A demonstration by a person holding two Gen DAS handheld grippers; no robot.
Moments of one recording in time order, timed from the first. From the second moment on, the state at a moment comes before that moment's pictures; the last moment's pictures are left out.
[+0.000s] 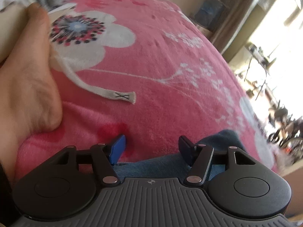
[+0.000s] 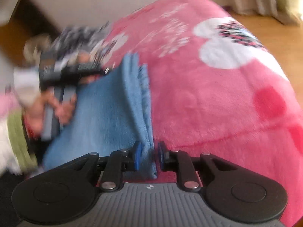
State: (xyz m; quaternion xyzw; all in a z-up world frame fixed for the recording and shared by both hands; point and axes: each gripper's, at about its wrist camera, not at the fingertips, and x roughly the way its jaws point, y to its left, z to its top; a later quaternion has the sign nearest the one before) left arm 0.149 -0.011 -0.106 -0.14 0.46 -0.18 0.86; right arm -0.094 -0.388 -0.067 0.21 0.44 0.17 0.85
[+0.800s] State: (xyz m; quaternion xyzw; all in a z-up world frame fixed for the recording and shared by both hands) left arm 0.155 -0.012 -0.062 -0.12 0.45 -0.22 0.85; right arm -0.134 -0.351 -0.140 0.54 0.44 0.15 0.71
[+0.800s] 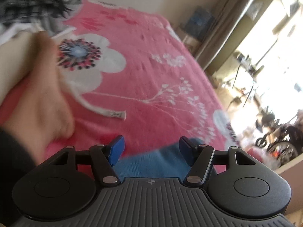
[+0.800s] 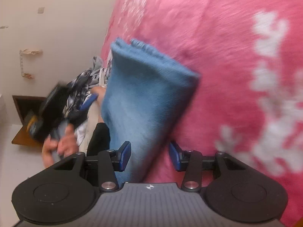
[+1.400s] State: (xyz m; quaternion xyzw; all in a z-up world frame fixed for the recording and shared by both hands) left arm 0.189 0.016 -0.121 -0.22 0.59 -0.27 0.73; right arm -0.118 -0.333 -0.140 0.57 0.40 0.13 0.70
